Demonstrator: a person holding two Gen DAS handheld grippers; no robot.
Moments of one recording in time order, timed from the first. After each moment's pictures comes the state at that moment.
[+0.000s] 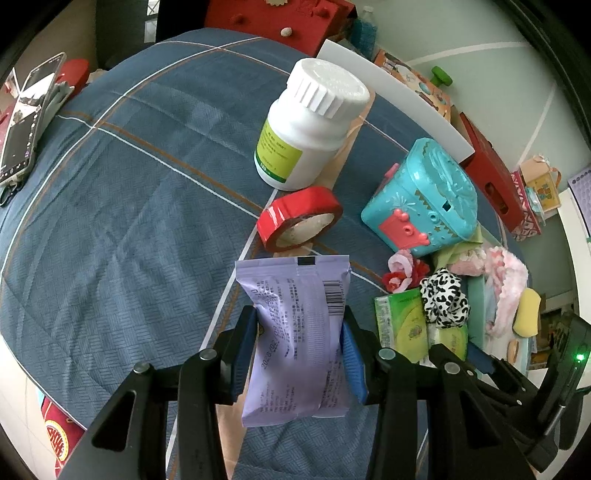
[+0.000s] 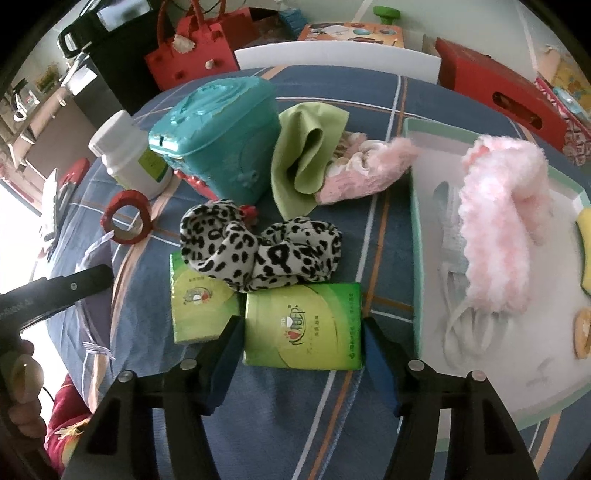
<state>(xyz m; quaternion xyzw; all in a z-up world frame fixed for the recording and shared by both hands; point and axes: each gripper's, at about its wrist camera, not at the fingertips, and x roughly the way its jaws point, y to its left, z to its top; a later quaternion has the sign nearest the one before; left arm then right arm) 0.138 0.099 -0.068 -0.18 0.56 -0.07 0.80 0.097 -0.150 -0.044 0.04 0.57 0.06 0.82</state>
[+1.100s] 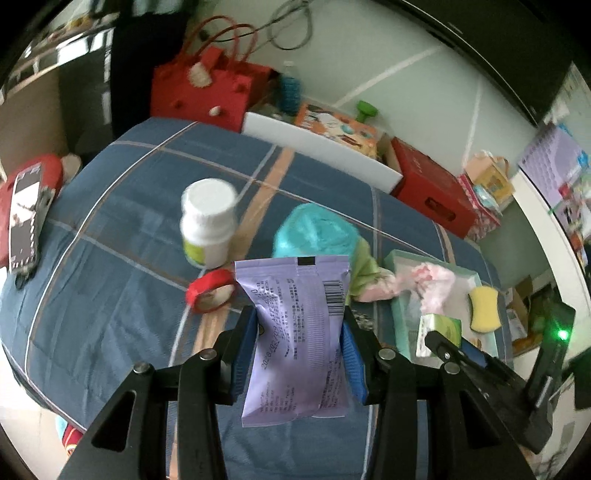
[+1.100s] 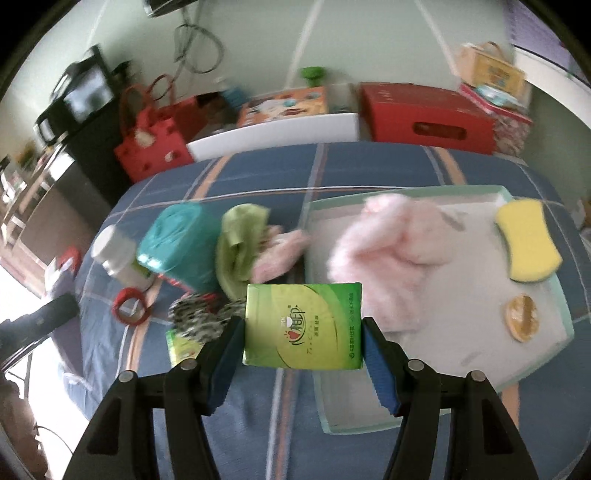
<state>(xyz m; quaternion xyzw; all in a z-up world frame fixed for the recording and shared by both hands) 0.110 0.041 0.037 -0.12 0.47 -0.13 0.87 0.067 -0.218 0.025 0.12 0.47 -0.03 0.87</state>
